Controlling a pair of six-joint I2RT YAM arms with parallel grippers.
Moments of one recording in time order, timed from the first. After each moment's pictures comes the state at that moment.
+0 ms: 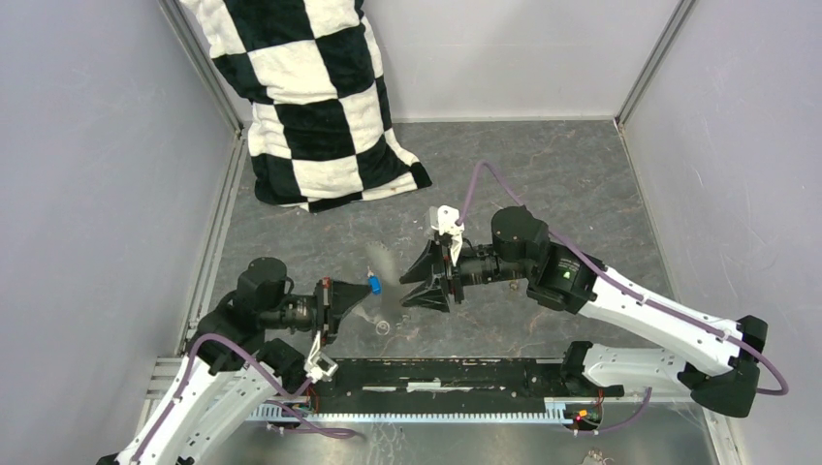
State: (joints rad) left arm -0.56 0.43 0.73 -0.85 0.84 2.00; right arm 1.06 1.07 1.09 -0.19 -0.55 0.05
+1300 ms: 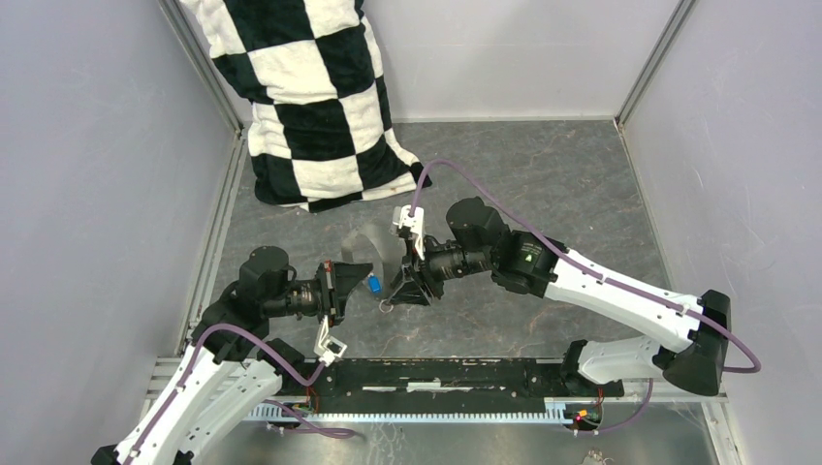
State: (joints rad) left arm -0.56 0.49 0.71 -0.66 0.71 2.04; right arm 1.06 1.26 1.18 -0.33 -0.54 0.11
